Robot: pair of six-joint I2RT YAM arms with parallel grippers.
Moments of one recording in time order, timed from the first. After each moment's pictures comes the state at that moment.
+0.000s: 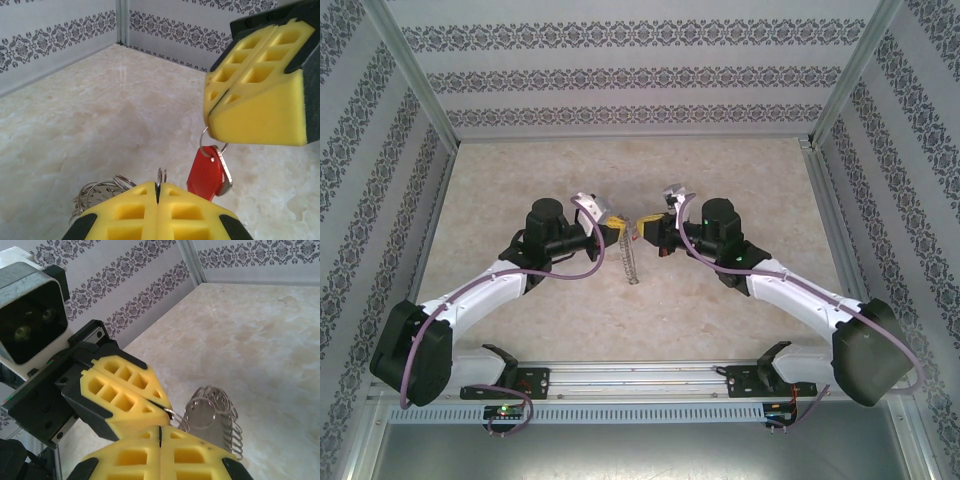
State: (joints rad) left arm -0.45 1.28 0.72 0.26 0.58 0.09; right arm 0.60 1.27 0.75 0.28 -0.49 0.39
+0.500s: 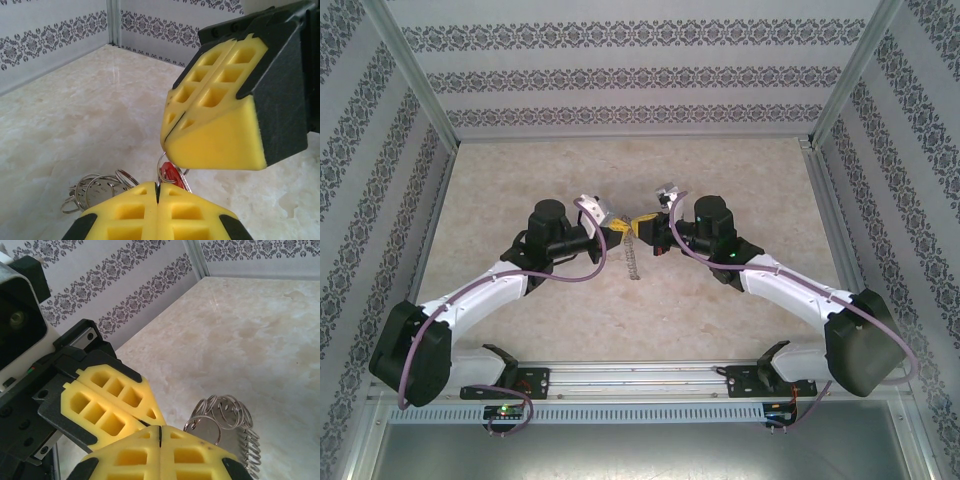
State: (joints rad) left arm -0.47 1.27 0.72 0.26 0.58 0.09; right arm 0.61 1.32 0.78 0.28 -0.49 0.37
